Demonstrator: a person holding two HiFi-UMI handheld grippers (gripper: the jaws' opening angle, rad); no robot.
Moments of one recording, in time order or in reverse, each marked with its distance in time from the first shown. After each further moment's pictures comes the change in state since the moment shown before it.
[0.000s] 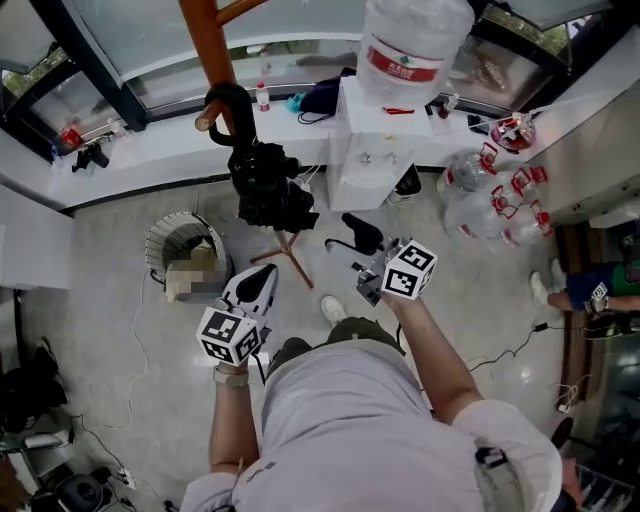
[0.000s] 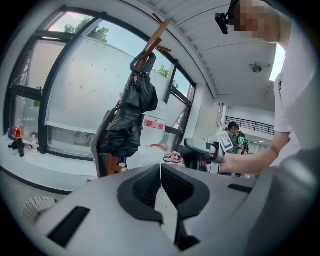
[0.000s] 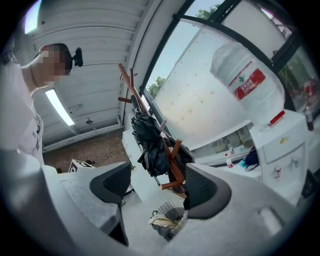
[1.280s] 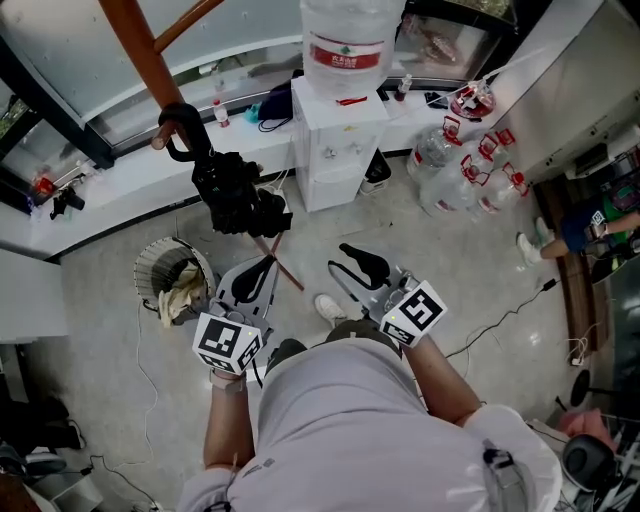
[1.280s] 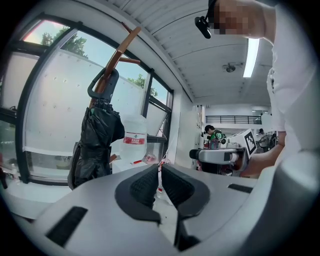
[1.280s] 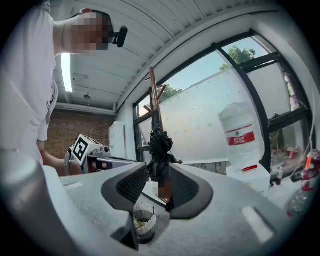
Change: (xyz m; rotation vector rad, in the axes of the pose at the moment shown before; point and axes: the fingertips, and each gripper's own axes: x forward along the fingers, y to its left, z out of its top) left arm 0.008 -0.067 0.061 0.198 -0.097 -0.164; right arm -0.076 0.097 0.025 -0.371 -0.043 -0.242
